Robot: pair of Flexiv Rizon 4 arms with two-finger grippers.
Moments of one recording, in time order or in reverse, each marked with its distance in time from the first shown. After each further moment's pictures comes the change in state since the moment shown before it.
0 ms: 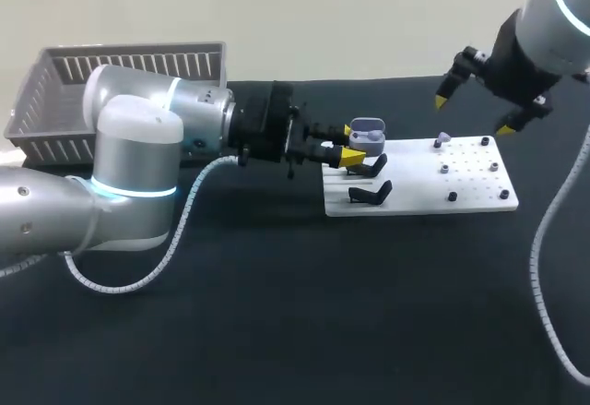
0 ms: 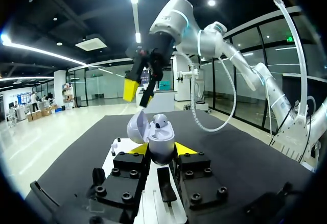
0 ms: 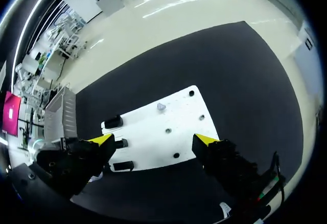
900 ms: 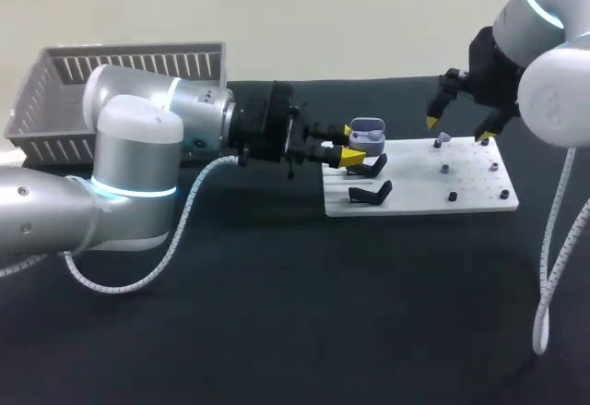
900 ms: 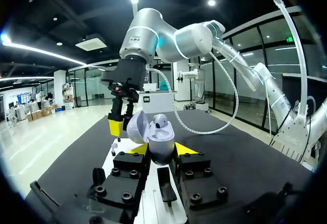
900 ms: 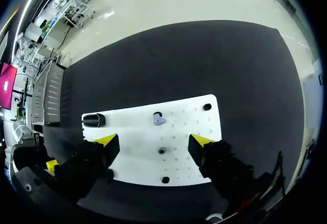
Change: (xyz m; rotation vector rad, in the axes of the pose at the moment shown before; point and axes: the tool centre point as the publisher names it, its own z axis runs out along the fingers) left arm 0.000 0.000 0.000 0.000 0.000 0.000; right arm -0.016 -0.012 0.072 0.012 0.192 -0.159
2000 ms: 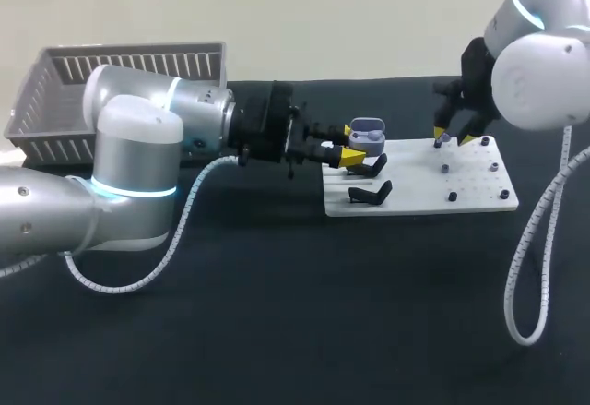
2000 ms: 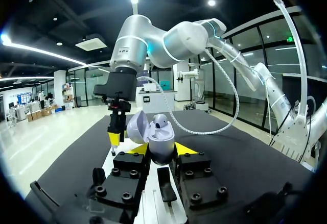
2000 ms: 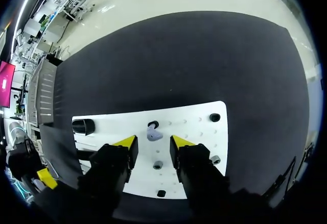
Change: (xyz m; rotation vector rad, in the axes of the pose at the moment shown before) left arm 0.000 0.000 0.000 0.000 0.000 0.000; right arm -0.009 -0.007 0.032 -0.001 0.061 -0.007
